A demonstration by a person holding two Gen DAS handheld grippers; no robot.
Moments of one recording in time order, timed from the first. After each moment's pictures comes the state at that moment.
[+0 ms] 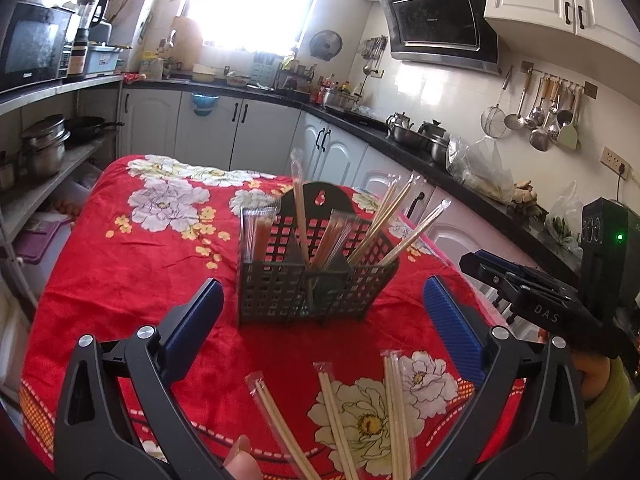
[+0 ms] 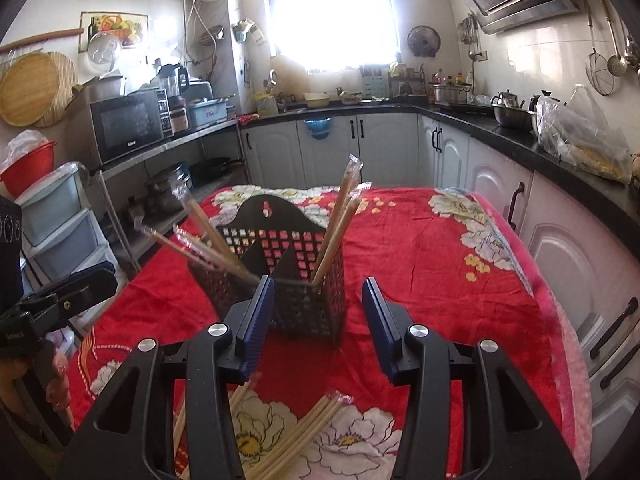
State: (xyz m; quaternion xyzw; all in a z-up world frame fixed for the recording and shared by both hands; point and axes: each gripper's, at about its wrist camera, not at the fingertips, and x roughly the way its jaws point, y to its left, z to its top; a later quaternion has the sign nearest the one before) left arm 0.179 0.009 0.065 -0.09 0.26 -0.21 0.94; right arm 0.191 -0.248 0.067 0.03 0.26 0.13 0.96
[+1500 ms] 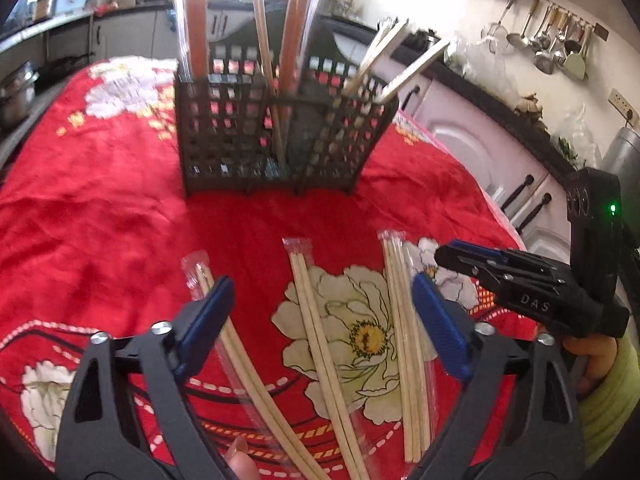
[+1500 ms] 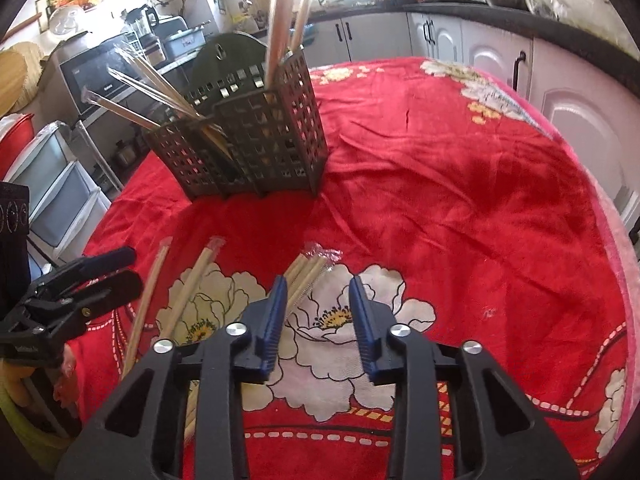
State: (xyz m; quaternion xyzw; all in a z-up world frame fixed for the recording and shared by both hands) left arm 0.183 -0.040 -0.033 -0.06 0.41 -0.24 0.88; right arm 0.187 -0.267 -0.044 0.07 0.42 0.14 0.89
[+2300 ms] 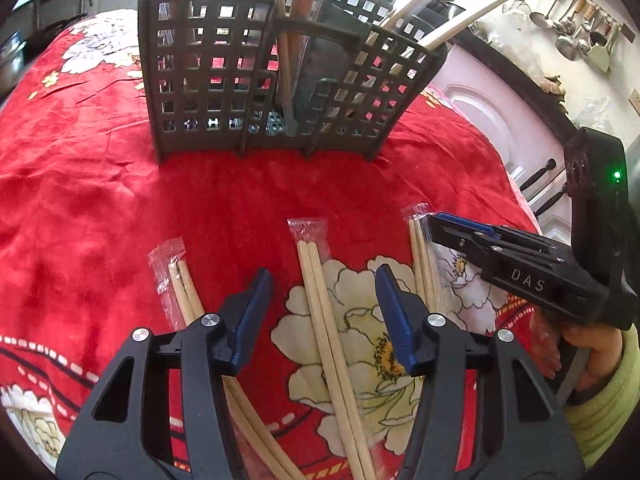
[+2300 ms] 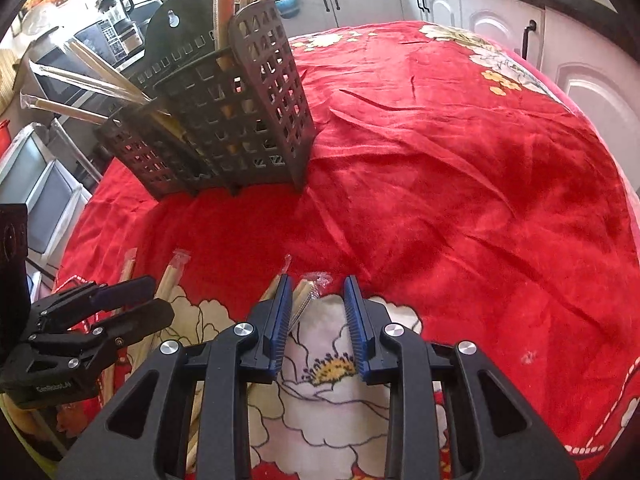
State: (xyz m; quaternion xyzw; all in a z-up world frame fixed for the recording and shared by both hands) left arm 0.222 -0.055 -0.064 -0.06 0.47 -0.24 0.84; right arm 0.235 -0.256 -0.070 0.08 0.47 0.12 0.87
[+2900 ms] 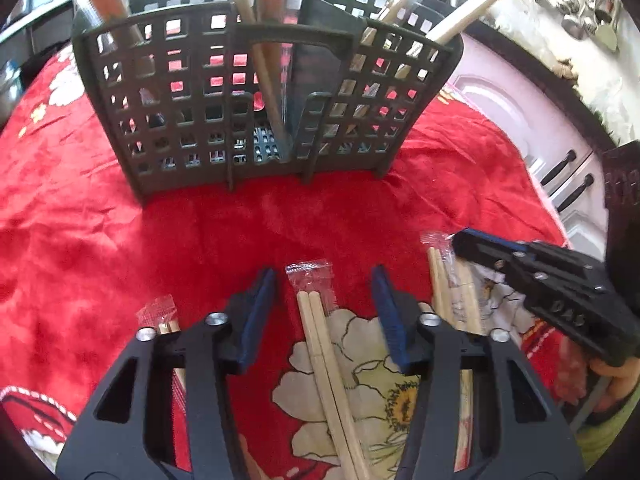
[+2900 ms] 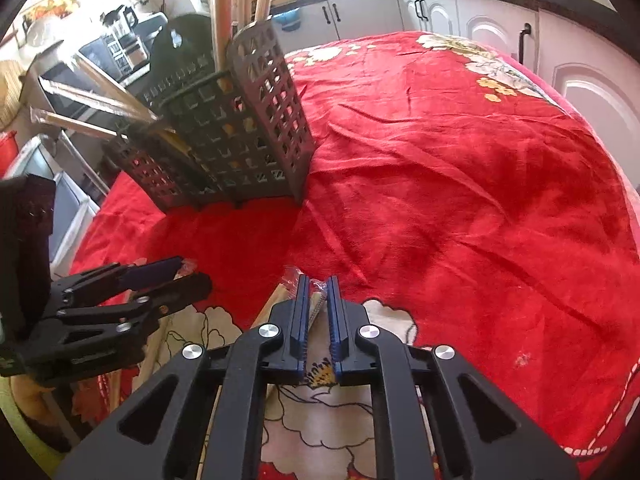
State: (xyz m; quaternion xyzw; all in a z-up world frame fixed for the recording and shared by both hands) left arm 0.243 -0.076 -0.064 0.00 0.47 -0.22 0.85; right arm 0.229 -0.267 -0.064 0.10 0.44 0.13 0.88
